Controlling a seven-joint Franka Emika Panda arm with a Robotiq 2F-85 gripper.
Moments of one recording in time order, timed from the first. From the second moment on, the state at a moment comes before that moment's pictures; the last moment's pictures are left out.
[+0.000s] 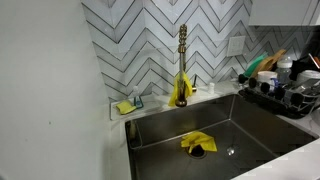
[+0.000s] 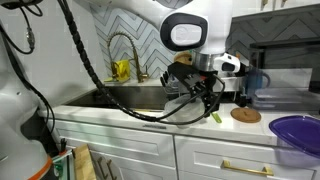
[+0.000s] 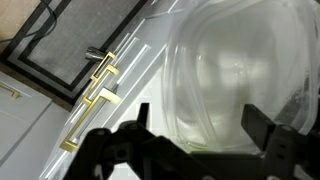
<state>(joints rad) -0.25 0.10 -0.20 -2.07 0.28 2.13 -0.35</state>
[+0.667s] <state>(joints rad) -0.25 0.14 -0.19 -2.08 0.28 2.13 -0.39</state>
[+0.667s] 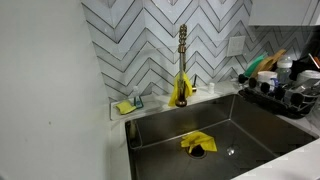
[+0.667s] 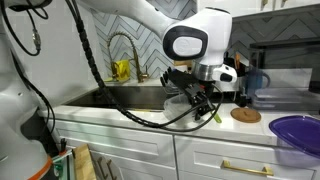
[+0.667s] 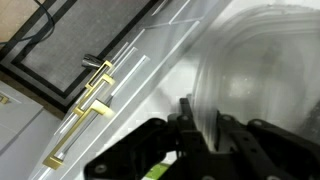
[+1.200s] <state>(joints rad) -0.25 0.09 -0.19 -2.08 0.17 2.09 -0.43</state>
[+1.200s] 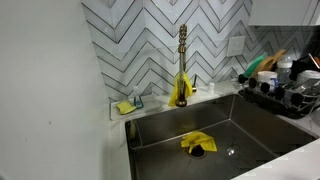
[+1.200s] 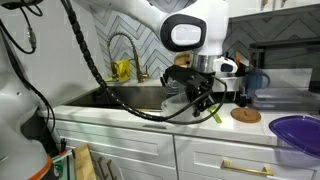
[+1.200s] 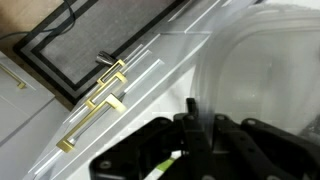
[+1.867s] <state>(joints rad) -0.19 -0.22 -0.17 -2.08 0.06 1.76 -0.73</state>
